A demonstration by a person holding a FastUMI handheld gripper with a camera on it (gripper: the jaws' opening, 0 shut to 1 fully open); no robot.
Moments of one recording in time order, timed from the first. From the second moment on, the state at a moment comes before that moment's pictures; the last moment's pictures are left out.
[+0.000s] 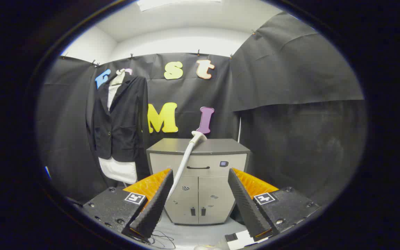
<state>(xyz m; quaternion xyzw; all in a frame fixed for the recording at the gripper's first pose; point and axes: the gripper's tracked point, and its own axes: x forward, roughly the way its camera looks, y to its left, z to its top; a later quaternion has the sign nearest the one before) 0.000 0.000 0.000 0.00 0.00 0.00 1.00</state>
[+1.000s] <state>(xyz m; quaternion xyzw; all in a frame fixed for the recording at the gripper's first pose) 0.057 0.035 0.041 -0.01 0.00 -0.04 1.00</state>
